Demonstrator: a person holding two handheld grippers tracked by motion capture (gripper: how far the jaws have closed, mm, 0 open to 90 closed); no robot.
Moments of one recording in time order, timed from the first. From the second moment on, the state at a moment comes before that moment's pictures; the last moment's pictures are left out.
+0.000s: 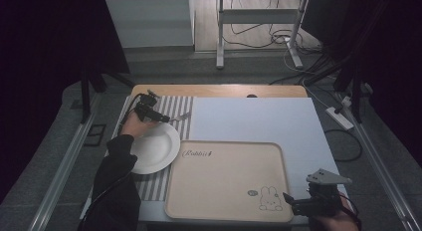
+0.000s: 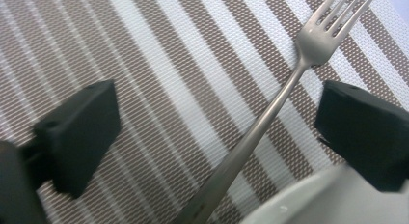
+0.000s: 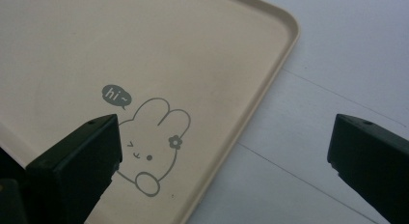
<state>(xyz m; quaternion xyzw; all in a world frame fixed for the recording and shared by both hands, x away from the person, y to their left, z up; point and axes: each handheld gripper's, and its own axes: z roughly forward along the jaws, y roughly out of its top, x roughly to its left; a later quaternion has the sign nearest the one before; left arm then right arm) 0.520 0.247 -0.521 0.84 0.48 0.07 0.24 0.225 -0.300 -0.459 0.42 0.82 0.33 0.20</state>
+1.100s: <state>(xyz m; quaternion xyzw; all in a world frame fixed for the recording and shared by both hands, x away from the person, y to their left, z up) 0.523 0.273 -0.520 0.87 0.44 0.06 0.23 0.225 -0.300 -0.459 0.42 0.82 0.33 0.20</state>
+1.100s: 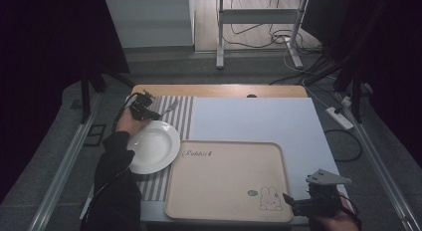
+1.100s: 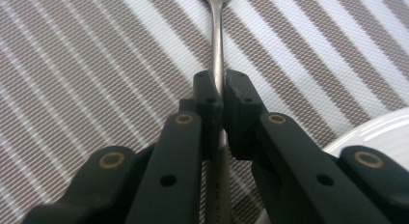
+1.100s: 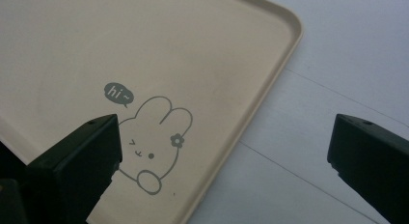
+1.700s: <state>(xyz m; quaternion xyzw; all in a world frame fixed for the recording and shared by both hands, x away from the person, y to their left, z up) 0.505 0.319 -0.482 0.84 0.48 0.09 0.24 0.225 -0.299 -0.459 0.42 0.82 0.33 0.20</state>
